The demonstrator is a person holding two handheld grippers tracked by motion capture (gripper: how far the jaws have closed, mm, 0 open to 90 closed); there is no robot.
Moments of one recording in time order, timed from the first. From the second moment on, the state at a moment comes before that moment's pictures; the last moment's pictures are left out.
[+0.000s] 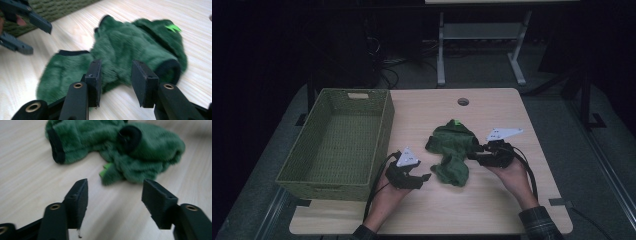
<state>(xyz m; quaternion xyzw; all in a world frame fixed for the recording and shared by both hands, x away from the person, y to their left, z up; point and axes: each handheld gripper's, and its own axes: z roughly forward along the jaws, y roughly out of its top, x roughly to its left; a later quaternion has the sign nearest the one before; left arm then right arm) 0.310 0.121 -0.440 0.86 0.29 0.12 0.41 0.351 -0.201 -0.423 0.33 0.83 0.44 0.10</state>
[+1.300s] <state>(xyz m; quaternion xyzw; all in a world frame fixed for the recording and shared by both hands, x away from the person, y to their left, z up) 0.416 0.089 -0.466 0.86 0.33 0.07 0.38 0.395 -0.212 -0.450 0.39 0.83 0.39 0.08</state>
